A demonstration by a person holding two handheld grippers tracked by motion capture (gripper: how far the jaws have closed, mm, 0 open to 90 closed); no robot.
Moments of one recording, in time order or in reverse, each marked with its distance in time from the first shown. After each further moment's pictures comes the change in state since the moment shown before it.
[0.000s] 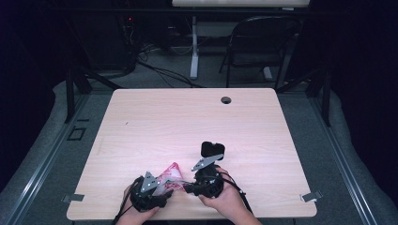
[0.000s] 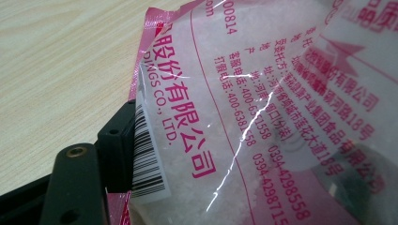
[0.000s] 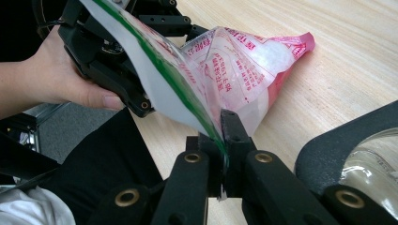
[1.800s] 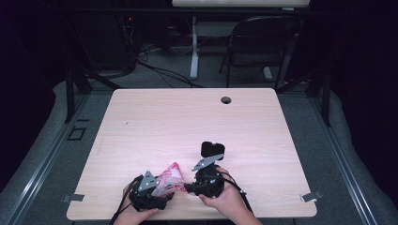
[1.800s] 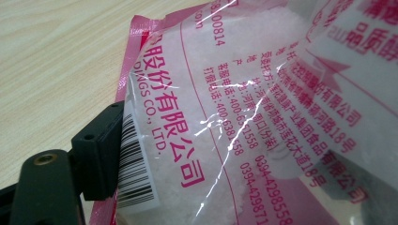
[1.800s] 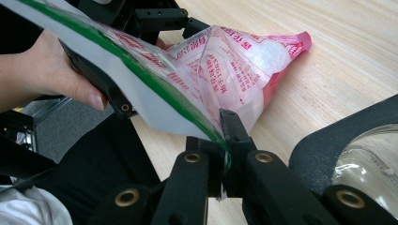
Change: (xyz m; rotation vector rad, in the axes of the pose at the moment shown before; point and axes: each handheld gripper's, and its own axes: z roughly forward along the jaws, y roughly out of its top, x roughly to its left) left arm 0.004 0.001 -0.002 -0.037 -0.067 0.002; right arm -0.002 -0.001 0.000 -0.001 -0.007 0.001
